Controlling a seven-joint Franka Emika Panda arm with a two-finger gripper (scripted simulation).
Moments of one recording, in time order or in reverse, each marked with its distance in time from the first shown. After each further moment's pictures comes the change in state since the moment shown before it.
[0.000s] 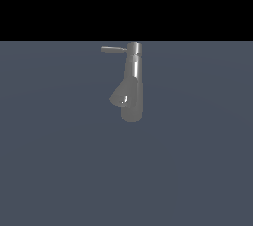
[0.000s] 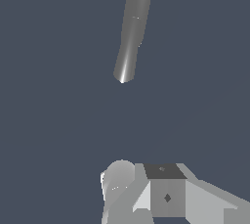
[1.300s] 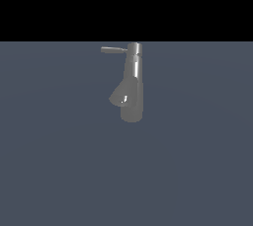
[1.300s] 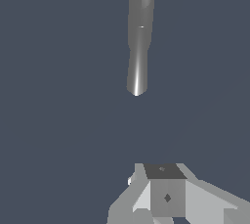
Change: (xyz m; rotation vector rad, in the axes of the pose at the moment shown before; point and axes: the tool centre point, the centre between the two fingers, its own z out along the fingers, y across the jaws) arm 0.045 -0.014 -0.003 0.118 -0.034 0.144
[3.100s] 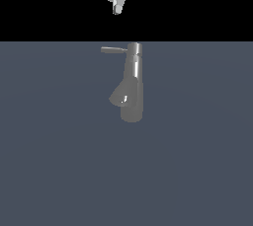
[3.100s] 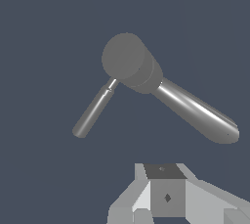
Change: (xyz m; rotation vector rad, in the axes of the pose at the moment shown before) arm 0.255 -0.043 0.098 0.078 -0.096 1.019
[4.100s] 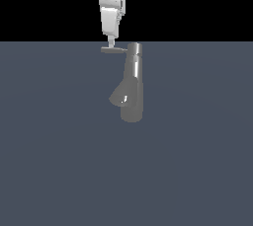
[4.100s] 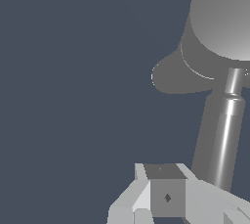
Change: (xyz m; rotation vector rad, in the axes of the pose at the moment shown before) arm 0.035 -0.098 0.102 0.001 0.130 0.461
